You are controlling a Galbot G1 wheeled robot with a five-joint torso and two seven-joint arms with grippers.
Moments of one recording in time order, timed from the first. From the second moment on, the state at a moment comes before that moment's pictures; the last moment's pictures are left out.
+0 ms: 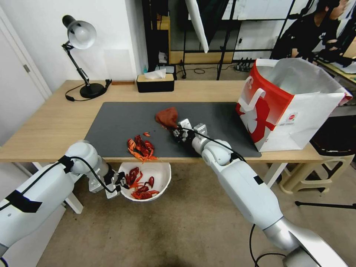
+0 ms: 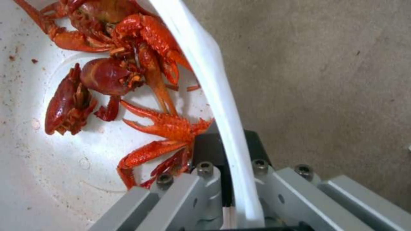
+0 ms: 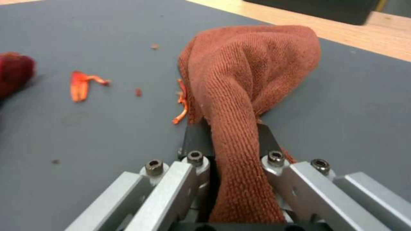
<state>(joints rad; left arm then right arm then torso) 0.69 -0.72 0.04 -1.59 0.72 -0.82 1.16 -0.60 1.31 -0.08 1.41 0.33 -0.38 -0.22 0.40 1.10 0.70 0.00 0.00</state>
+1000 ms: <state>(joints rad) 0.69 -0.71 0.02 -1.58 0.71 -0.82 1.15 -0.58 1.26 -0.24 1.44 0.39 -0.32 -0.32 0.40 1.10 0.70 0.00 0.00</state>
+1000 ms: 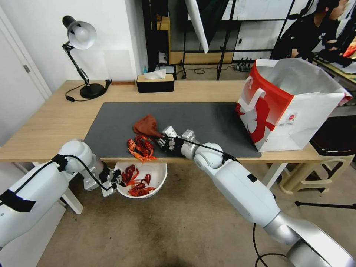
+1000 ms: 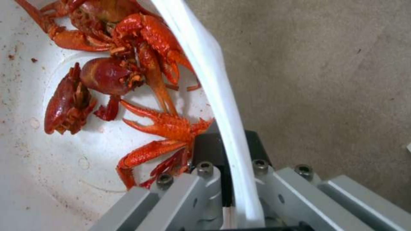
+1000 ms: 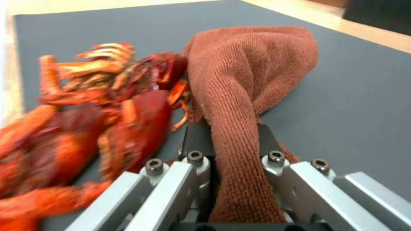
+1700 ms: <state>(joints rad) 0.68 -0.70 0.02 -1.57 0.71 -0.82 1.14 -0.65 1.19 -0.25 1.56 0.40 -0.30 -0.36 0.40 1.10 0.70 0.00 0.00</state>
